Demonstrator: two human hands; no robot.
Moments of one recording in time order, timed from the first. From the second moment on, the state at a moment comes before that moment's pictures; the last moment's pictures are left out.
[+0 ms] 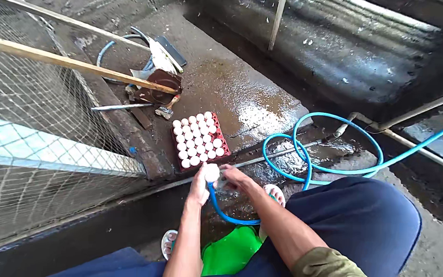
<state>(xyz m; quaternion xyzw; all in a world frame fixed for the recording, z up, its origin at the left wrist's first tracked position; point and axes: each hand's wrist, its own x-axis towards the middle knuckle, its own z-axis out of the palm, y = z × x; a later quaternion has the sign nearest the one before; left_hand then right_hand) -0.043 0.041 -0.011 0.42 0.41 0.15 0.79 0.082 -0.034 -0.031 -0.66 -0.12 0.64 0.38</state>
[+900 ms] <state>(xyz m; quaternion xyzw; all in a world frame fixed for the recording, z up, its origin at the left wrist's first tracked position) 0.089 0.173 -0.081 0.71 0.54 0.01 0.45 0.062 0.009 -0.142 -0.57 -0.08 0.73 0.37</state>
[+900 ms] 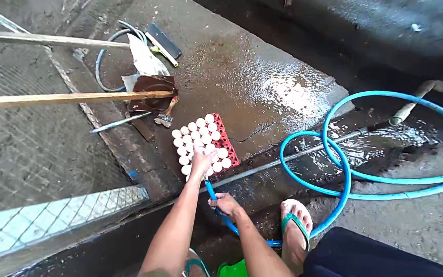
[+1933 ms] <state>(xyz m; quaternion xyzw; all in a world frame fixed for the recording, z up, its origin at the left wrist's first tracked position) 0.196 0.237 -0.131 0.82 0.49 -0.26 0.10 0.048 0.017 -0.146 -0.55 -0.01 0.74 0.39</state>
